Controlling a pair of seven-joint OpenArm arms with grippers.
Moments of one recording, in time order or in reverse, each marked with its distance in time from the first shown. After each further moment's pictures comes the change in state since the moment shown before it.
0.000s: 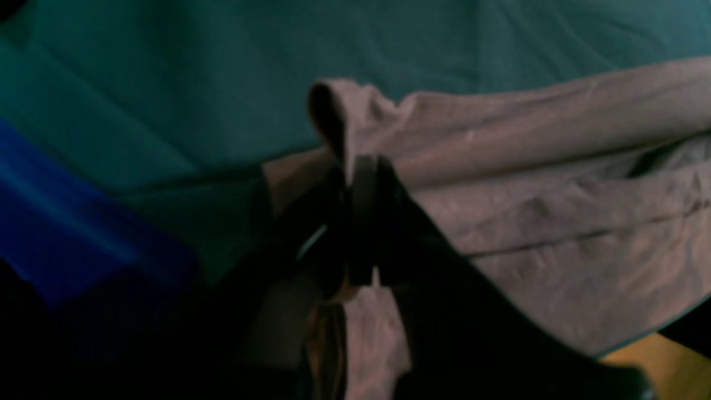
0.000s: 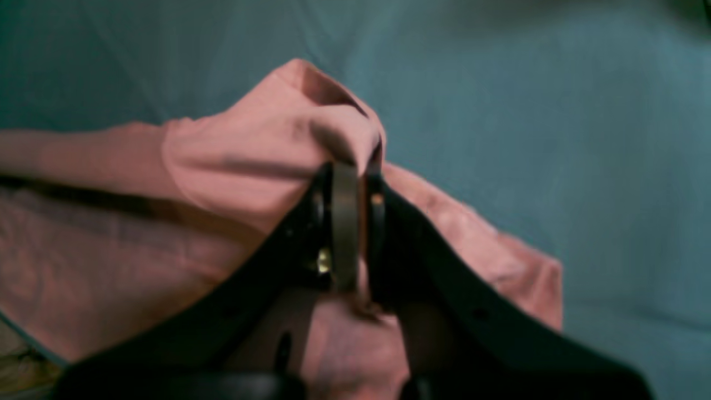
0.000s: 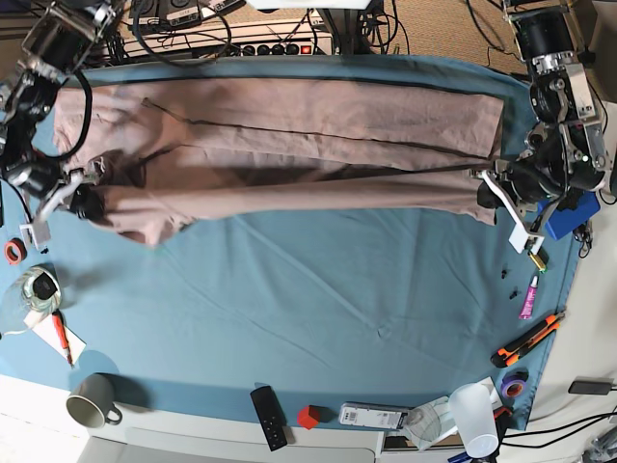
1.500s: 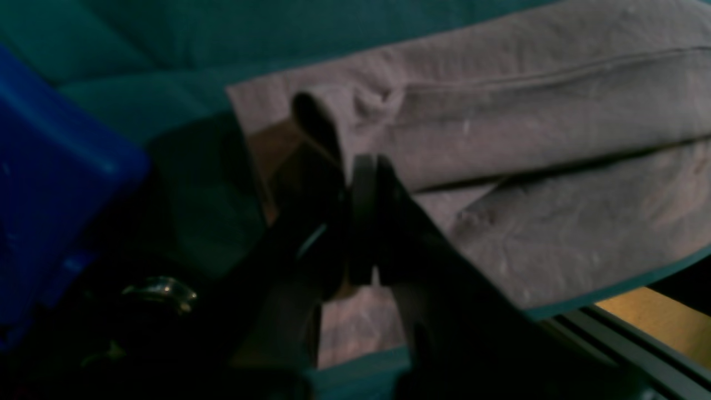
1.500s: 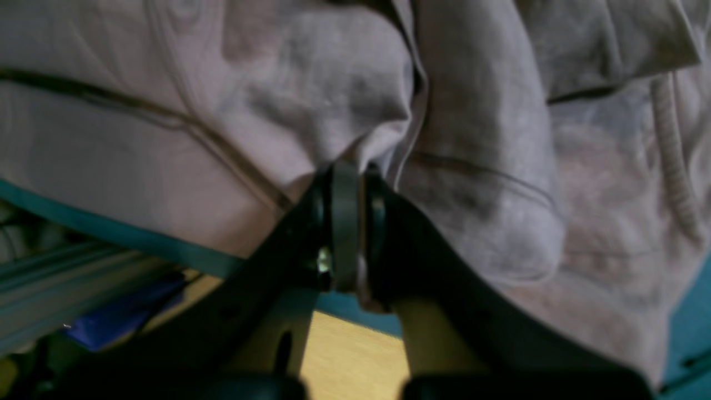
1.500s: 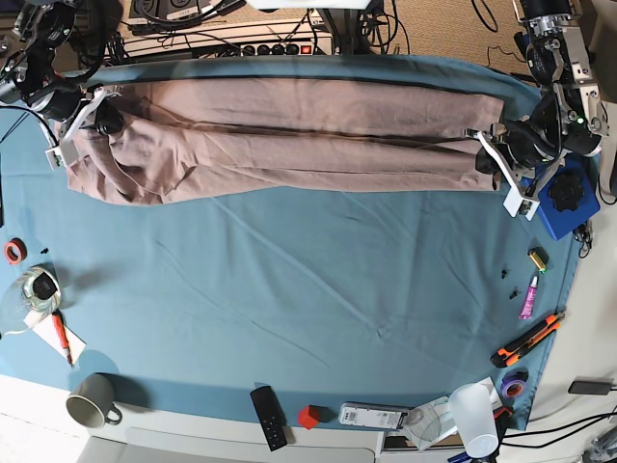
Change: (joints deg) left arm 9.2 0.0 0.0 7.2 0.2 -1.3 -0.5; right arm -22.7 -3.8 2.6 13.7 0.8 0.0 -1.4
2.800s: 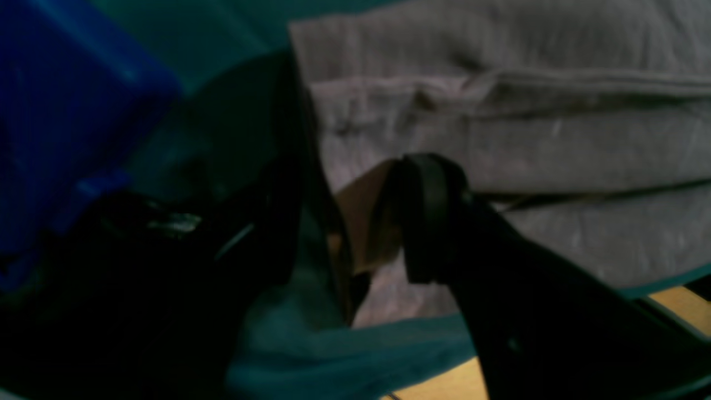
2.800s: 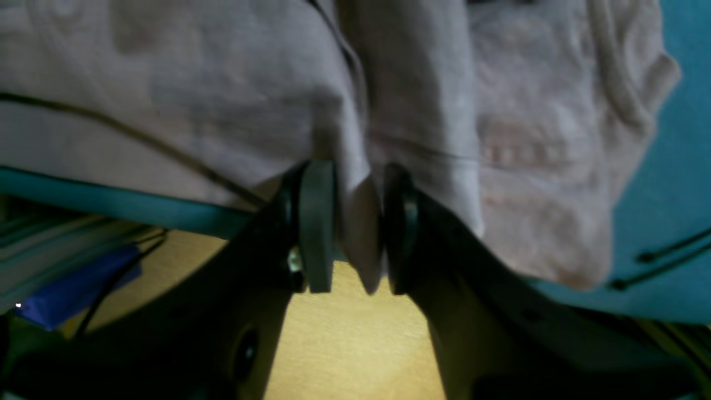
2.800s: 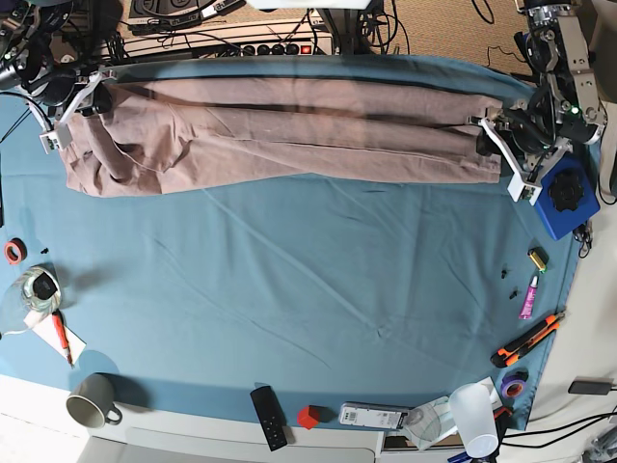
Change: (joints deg) left arm 3.3 0.0 0.0 0.0 6.1 0.7 -1.6; right arm -4.2 0.0 1.9 2.8 -5.9 -2.6 0.0
